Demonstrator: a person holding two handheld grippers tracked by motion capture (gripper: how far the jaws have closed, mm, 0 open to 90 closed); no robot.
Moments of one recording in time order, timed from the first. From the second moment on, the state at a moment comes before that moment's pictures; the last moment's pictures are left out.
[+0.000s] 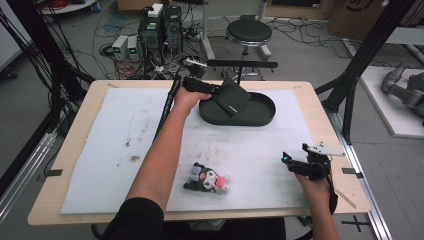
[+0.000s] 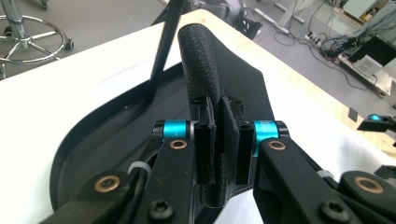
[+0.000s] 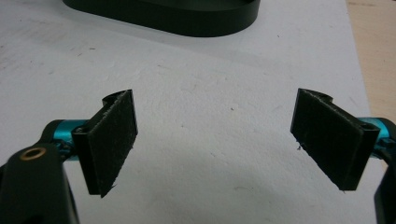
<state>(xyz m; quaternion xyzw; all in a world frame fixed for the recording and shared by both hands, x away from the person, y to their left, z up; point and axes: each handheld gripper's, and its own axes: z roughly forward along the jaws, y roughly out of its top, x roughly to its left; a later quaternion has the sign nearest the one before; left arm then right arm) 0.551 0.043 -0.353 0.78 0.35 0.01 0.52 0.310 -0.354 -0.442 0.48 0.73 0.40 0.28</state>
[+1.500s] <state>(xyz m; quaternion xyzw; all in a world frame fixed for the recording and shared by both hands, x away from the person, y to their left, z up) 0.435 0.118 -0.372 0.80 0.30 0.06 0.51 0.314 -0.330 -0.441 0.46 0.75 0.39 0.28</state>
